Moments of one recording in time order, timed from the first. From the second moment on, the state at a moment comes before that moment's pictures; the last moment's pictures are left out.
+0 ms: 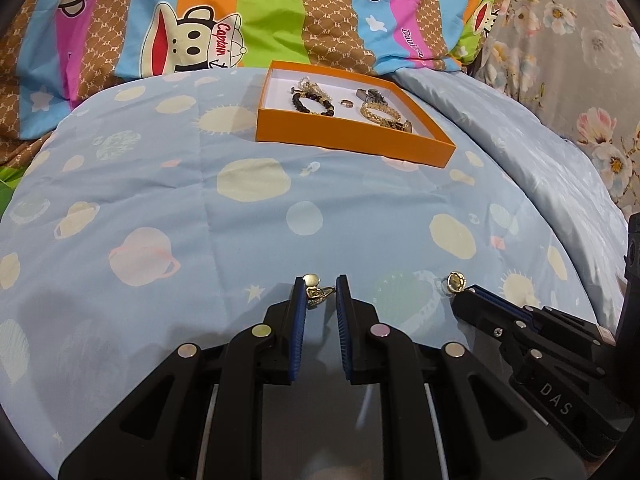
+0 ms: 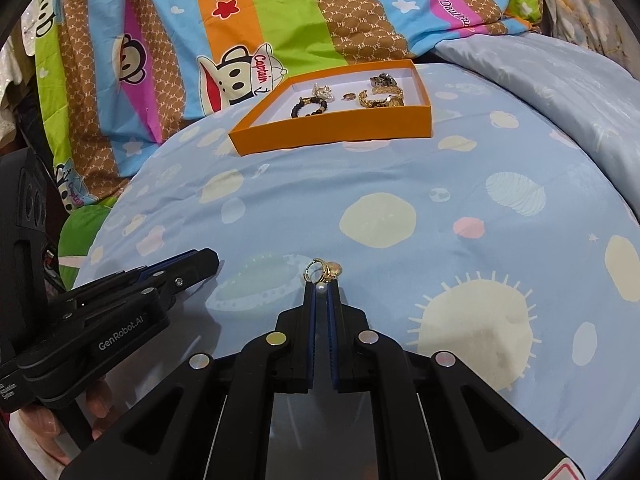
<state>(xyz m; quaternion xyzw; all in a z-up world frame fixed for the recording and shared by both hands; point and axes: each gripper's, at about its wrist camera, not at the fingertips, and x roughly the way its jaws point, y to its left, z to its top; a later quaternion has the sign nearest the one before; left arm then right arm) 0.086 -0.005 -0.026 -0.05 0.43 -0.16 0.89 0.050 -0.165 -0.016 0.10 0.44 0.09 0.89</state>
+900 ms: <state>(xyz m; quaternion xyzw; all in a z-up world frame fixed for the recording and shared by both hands) 0.079 -0.006 -0.024 -0.04 0.44 -0.15 0.89 0.046 -0.158 -0.018 0.08 0.45 0.09 0.88</state>
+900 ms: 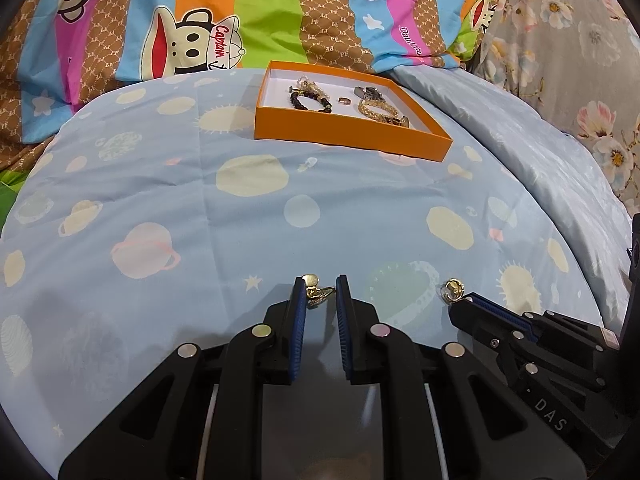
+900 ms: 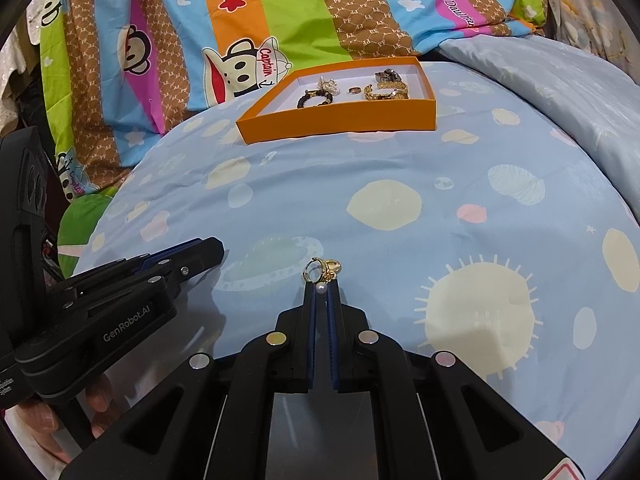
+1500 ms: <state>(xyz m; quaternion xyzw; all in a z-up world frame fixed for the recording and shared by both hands) 0.089 -0.007 0.009 -0.05 0.41 -0.17 0.89 0.058 -0.169 0.023 0.10 0.40 0.10 0.90</state>
